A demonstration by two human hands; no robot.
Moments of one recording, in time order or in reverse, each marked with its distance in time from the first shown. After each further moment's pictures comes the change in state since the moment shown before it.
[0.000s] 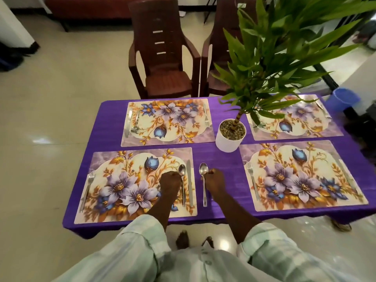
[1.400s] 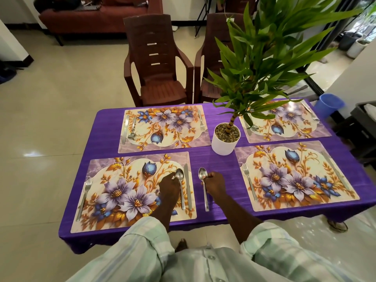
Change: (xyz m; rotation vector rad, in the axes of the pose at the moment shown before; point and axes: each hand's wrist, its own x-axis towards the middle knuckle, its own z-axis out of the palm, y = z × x) left_hand 0.006 -0.018 0.015 0.089 0.163 0.166; right_hand -0.002 0.005 -0.009 -0.066 0.011 -0.042
